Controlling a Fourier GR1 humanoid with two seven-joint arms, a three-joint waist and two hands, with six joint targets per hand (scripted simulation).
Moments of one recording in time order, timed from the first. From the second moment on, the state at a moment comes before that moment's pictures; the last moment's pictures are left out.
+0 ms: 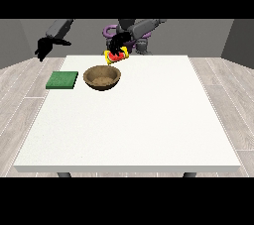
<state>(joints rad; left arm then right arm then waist) -0.82 0.00 -0.75 -0.92 -1.41 0.25 0.44 -0.51 -0.46 -0.36 -0.64 -0.19 0.34 -0.47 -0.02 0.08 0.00</state>
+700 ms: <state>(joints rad) -0.95 0.01 -0.78 -0.96 -1.59 -0.01 0.34 -0.48 -0.48 -0.37 -0.58 -0.19 0.35 -0.49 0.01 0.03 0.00</state>
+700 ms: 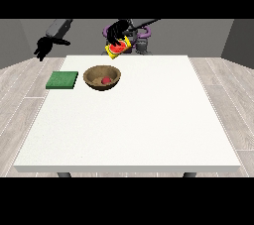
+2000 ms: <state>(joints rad) -0.71 0.01 -0.07 -1.23 -0.56 0.28 -0.08 -0.60 -0.43 -0.42 -0.62 -0.29 0.29 -0.39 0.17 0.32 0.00</state>
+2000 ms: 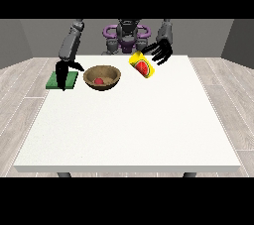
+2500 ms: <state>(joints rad) -0.63 0.02 0.04 -1.12 -0.33 0.21 -0.22 -0.60 -0.33 -0.33 -0.65 -0.24 0.25 -0.33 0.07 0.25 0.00</state>
